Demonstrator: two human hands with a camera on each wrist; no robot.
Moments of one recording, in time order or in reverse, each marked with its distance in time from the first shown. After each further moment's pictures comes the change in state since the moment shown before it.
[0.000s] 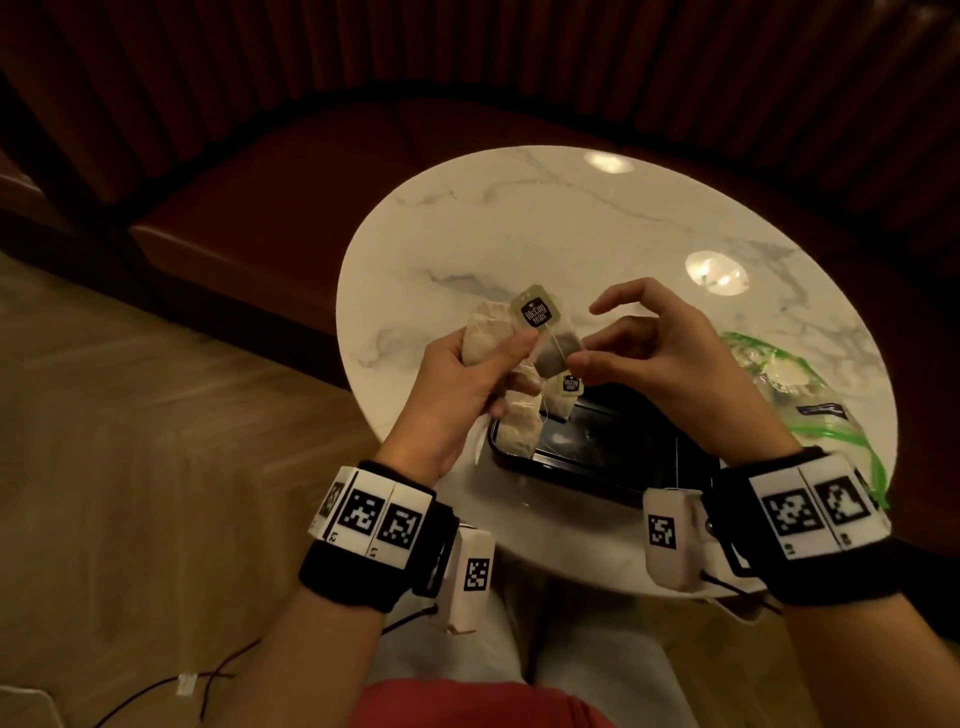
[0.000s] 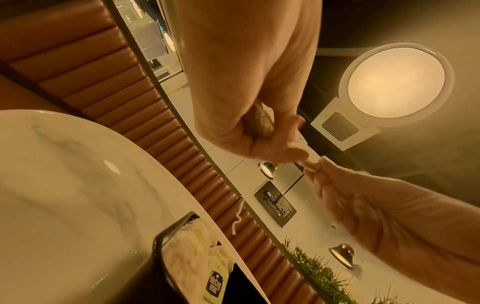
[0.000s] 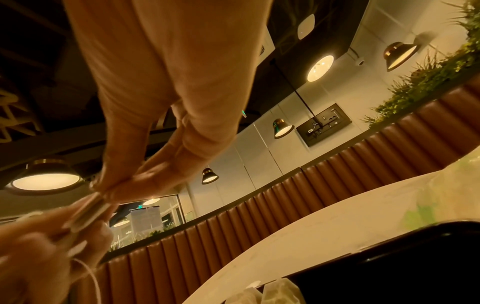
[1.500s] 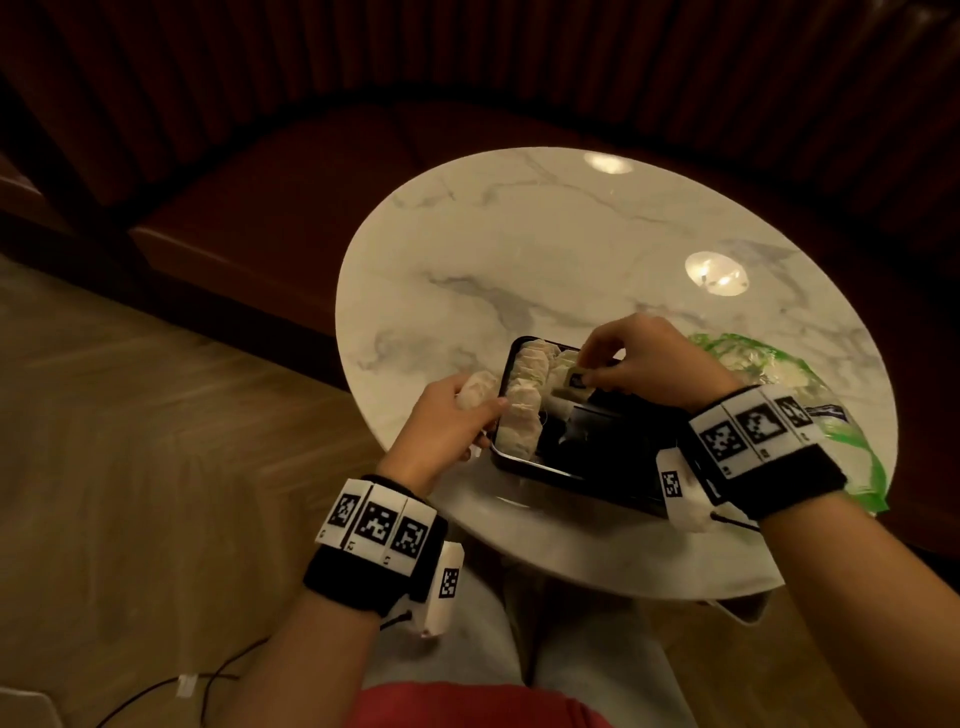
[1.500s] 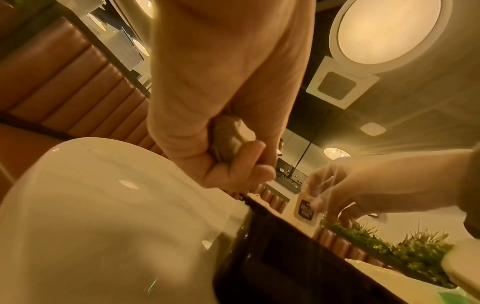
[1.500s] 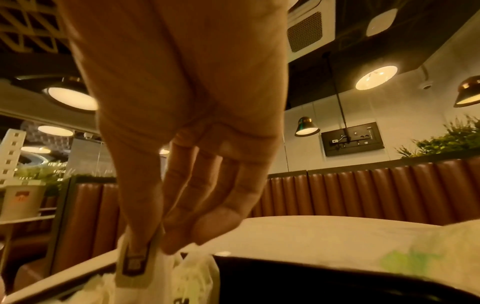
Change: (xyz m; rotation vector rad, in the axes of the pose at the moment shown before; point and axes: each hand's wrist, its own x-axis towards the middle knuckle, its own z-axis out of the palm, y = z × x) left_hand 0.010 -0.040 -0.030 0.506 0.042 -0.161; right_hand 0.049 0.037 -0.018 -0.780 -0.194 0.117
